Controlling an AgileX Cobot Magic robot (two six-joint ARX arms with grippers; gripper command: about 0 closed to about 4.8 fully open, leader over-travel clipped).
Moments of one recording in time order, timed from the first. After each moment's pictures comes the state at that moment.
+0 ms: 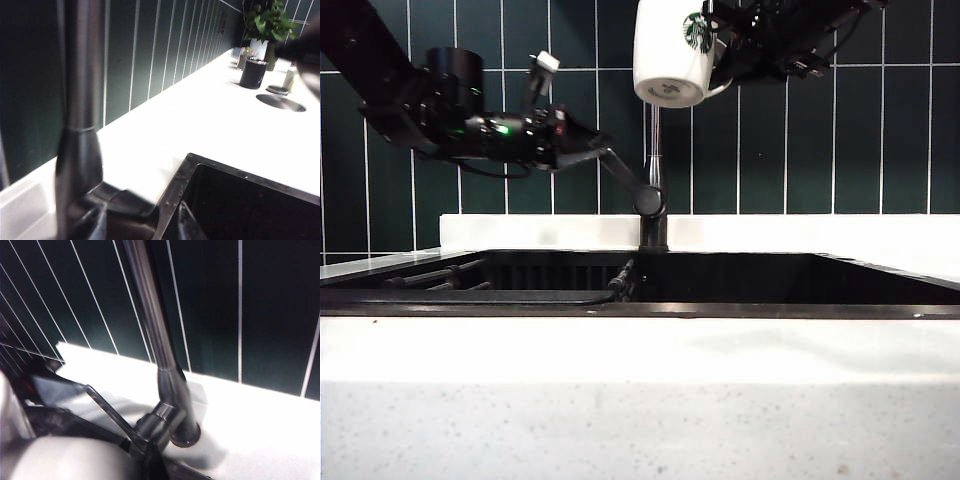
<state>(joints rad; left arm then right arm) -0.18 2.21 1.69 0.58 1.01 -0.07 0.28 1.69 1.39 0.16 -0.22 0.14</state>
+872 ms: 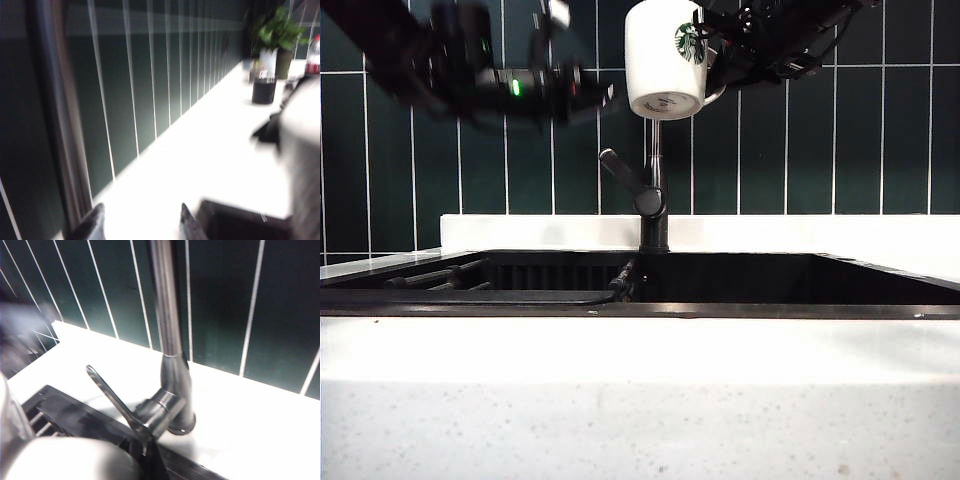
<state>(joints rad) -0.22 2.11 1.69 0.62 0.93 -0.02 0.31 1.69 1.40 0.09 -0.20 0.04</state>
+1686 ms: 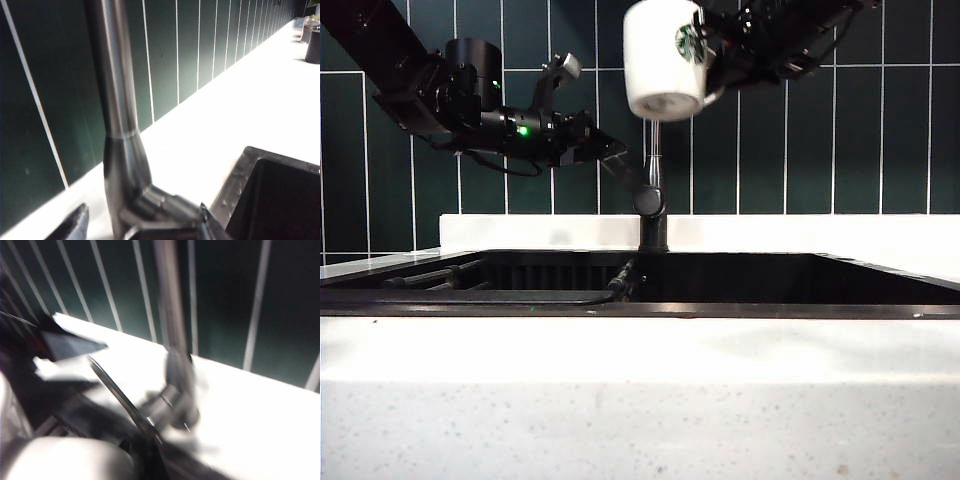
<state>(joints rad) -0.22 2.18 1.69 0.48 0.78 0.14 0.31 1.69 1.40 0.10 -0.23 0.04</state>
